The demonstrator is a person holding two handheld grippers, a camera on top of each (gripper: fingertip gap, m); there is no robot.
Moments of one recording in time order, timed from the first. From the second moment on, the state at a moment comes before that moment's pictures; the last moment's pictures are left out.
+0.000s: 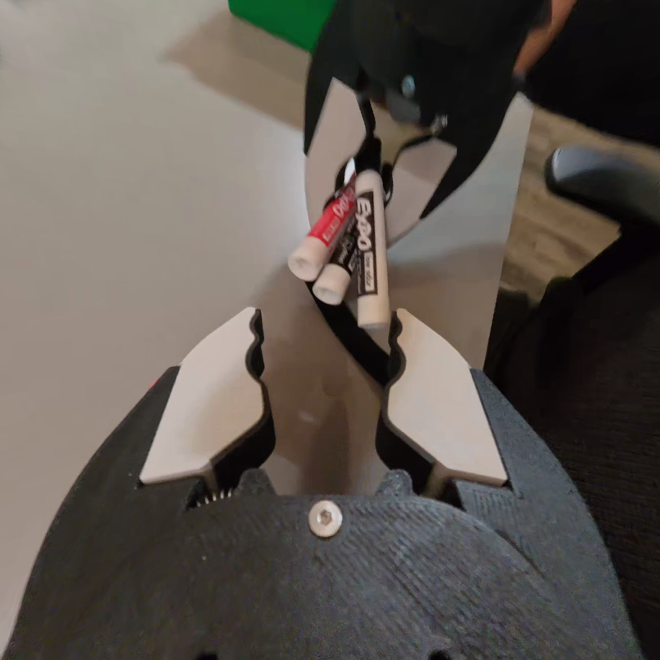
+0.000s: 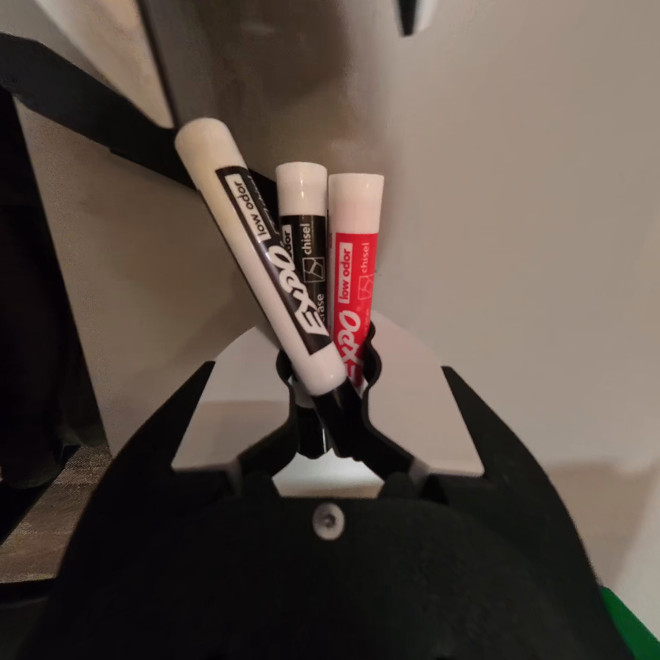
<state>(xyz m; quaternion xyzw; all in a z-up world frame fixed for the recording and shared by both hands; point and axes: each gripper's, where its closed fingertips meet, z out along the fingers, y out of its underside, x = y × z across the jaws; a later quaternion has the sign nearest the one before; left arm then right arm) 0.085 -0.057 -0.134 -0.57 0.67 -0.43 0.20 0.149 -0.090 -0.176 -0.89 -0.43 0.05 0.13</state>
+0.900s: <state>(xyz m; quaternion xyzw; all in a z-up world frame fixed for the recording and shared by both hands) 0.104 -0.067 -0.139 -0.57 0.66 -0.42 0.24 0.146 -0.092 -0.180 -0.89 -0.43 0.06 0.12</state>
